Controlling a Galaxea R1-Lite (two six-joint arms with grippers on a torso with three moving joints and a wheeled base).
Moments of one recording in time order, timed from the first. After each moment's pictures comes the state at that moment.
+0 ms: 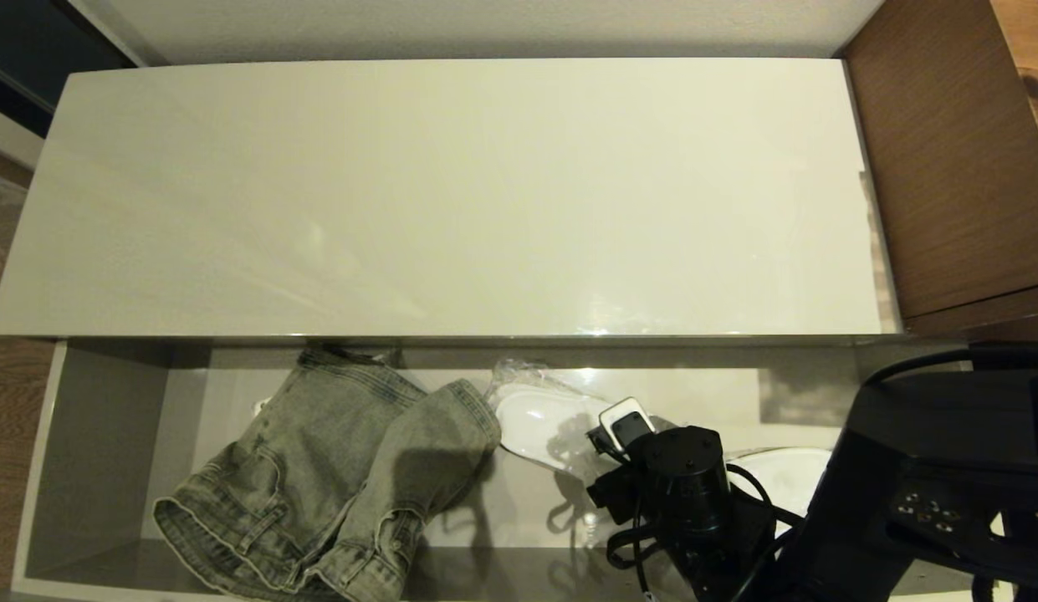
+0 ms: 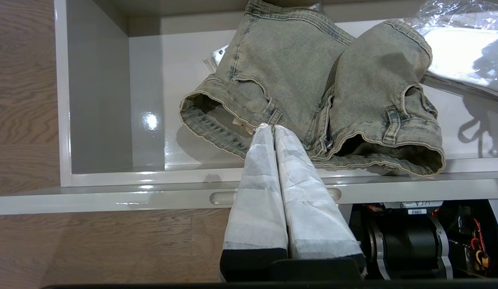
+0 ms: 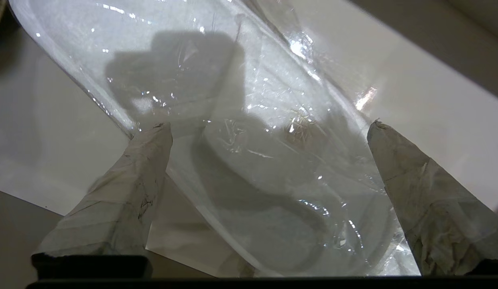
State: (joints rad) left arm 0.01 0.00 0.00 0.02 0.00 0.05; right arm 0.77 2.23 -0.61 -1.22 -0.56 -0.20
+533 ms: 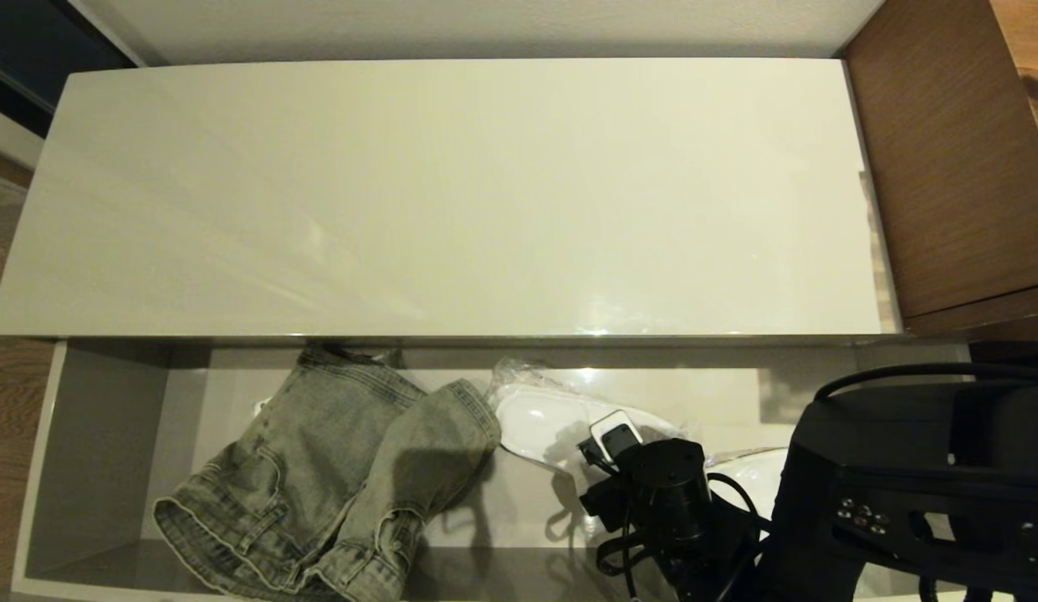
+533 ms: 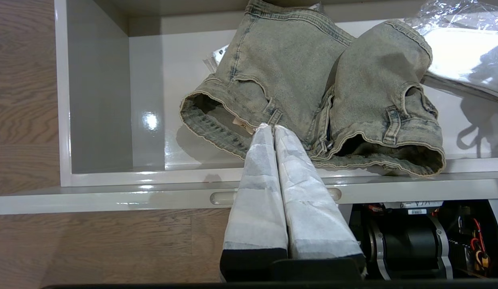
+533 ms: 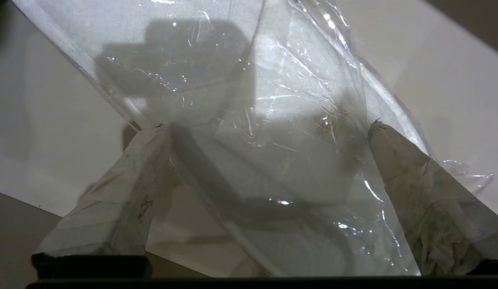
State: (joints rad) left arm 0.01 0.00 0.00 0.02 0.00 0.05; right arm 0.77 2.31 -0.63 -1.26 -0.55 -0.20
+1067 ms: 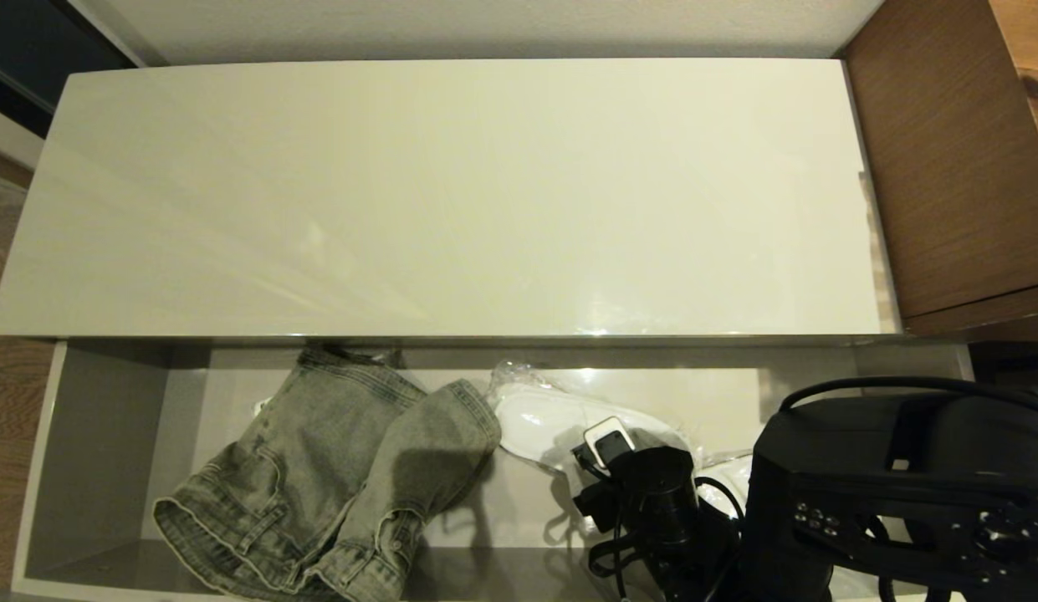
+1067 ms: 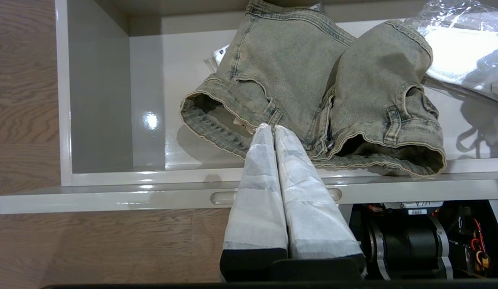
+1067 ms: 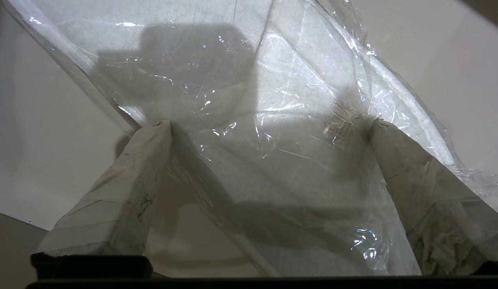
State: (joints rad) left arm 0.01 0.00 0.00 0.02 0.00 0.05; right arm 0.77 2.39 -0.66 -1.32 -0.55 -0.20
